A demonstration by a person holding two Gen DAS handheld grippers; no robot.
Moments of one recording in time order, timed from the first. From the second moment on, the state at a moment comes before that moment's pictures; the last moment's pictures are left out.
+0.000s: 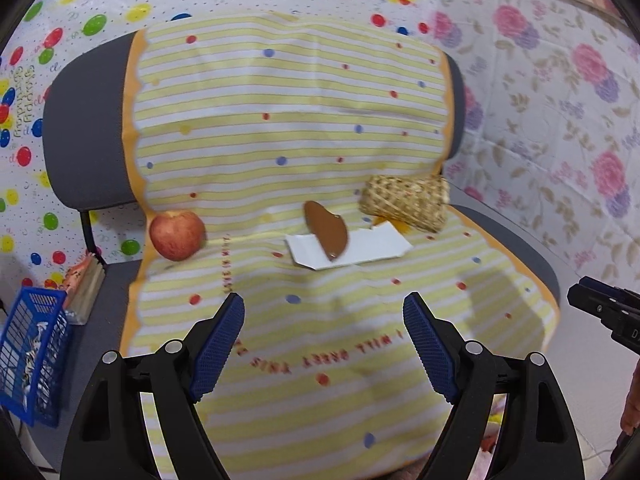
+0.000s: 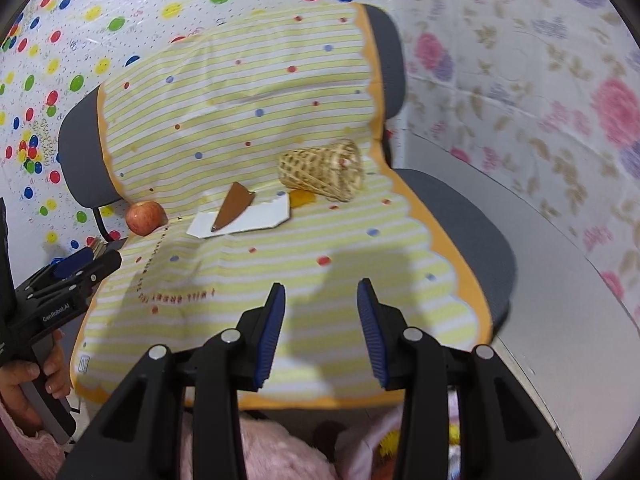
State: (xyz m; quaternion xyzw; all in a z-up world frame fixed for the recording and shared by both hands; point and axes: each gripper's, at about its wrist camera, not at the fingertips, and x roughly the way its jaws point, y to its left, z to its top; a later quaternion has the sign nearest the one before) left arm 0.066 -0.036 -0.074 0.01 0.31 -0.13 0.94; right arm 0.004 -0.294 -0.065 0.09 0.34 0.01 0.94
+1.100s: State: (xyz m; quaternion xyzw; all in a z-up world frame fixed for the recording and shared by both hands) left arm 0.221 -0.031 -0.123 0.03 0.37 -0.08 0.92; right arm 0.239 -0.231 -0.152 0.08 0.45 0.07 0.89
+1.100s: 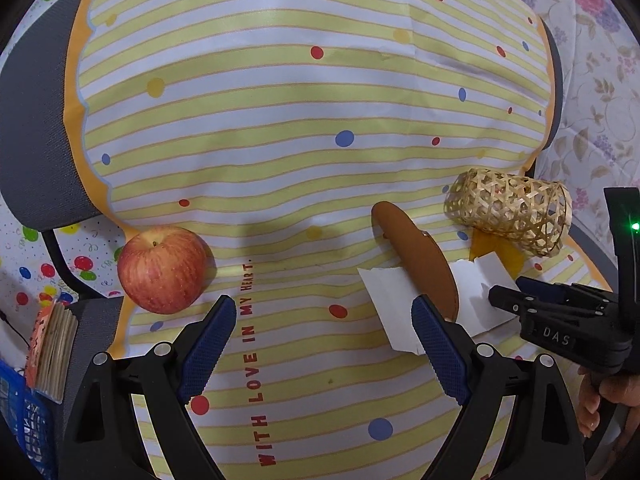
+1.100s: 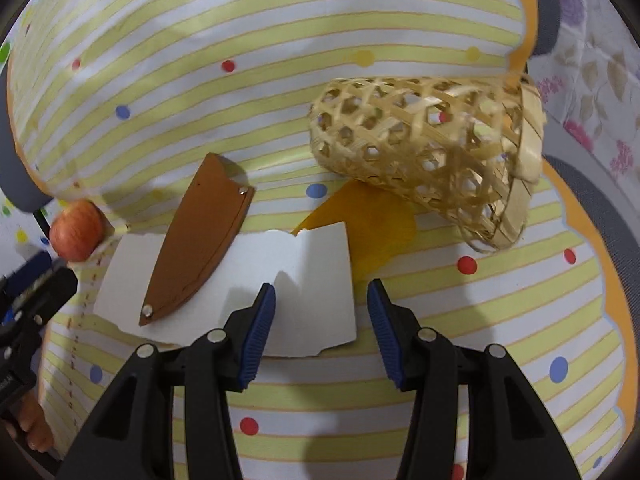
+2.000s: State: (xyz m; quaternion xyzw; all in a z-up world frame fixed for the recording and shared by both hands) left arm 0.217 -0.095 -0.127 0.06 0.39 -0.10 0.91; right arm 0.105 -0.327 -0.050 0.09 0.23 -0.07 0.97
